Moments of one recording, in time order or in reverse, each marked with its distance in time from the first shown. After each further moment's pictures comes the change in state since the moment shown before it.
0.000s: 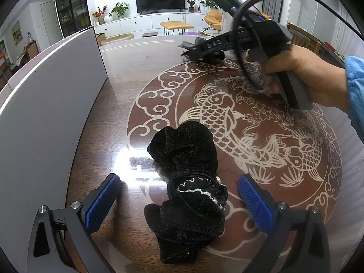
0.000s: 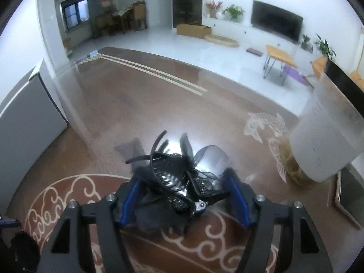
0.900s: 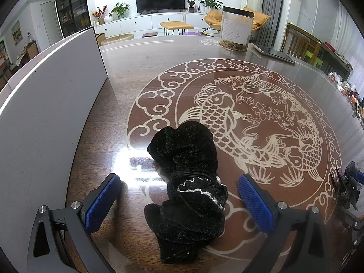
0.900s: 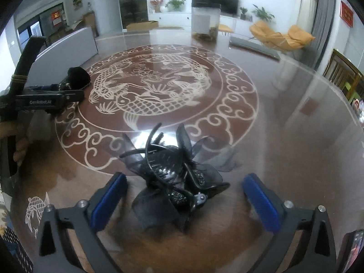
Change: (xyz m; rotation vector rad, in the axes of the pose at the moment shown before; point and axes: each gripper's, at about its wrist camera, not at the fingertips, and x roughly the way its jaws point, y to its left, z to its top) left arm 0.000 0.000 0.000 -0.001 0.000 0.000; right arm -0.229 0.052 -0.294 0.274 0.028 -0.220
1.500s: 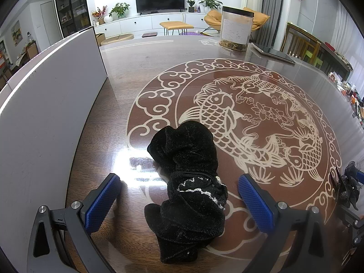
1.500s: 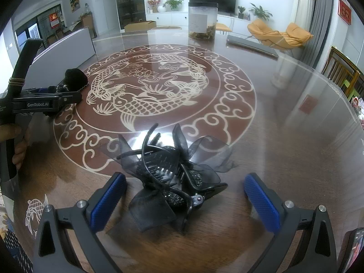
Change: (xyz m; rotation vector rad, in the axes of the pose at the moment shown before) left arm 0.000 0.000 0.000 0.000 0.000 0.000; right arm 0.006 0.012 0.002 0.003 0.002 -0.007
